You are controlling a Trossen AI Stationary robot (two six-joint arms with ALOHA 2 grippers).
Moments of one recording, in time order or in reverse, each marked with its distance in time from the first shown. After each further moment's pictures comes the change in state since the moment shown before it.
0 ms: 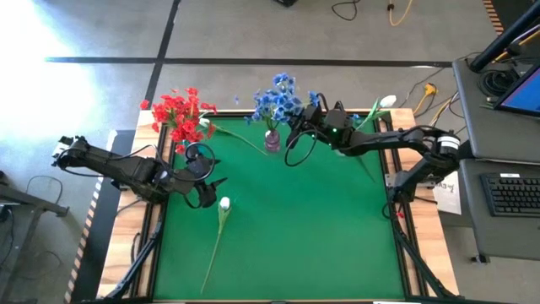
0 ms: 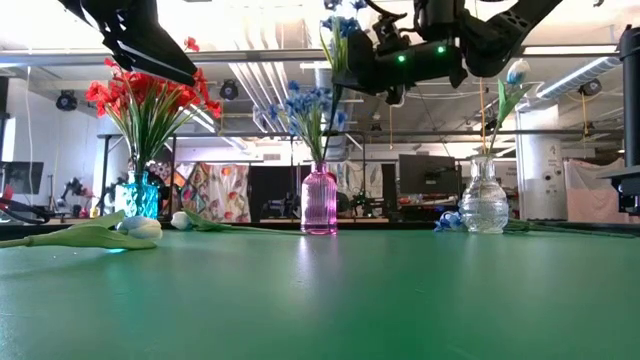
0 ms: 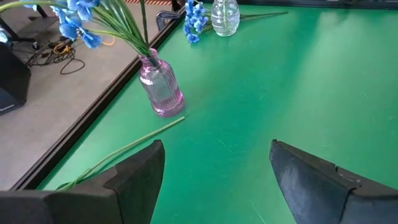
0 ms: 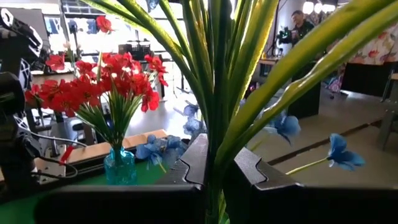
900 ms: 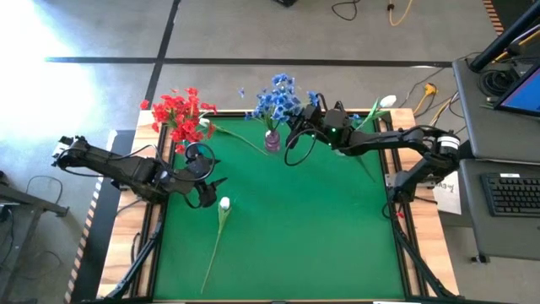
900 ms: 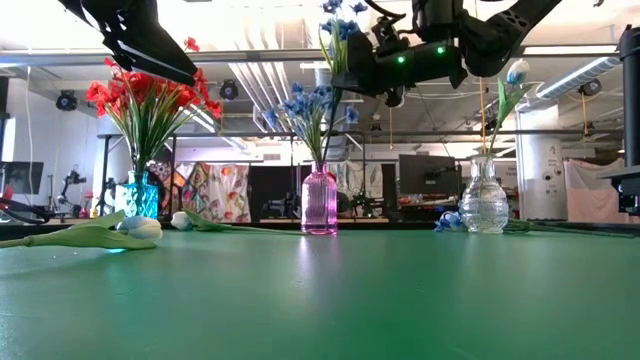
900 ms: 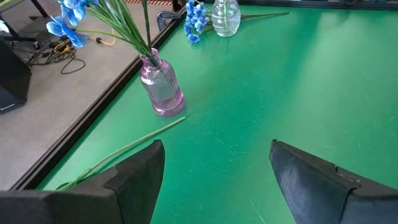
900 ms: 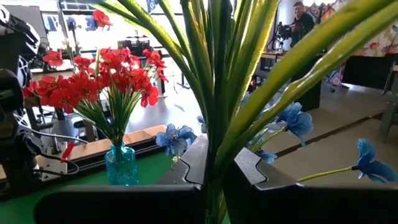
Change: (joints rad) left arm 0.000 0.000 0.000 0.000 -0.003 -0.003; right arm 0.000 0.002 0.005 -0.024 0.001 0.021
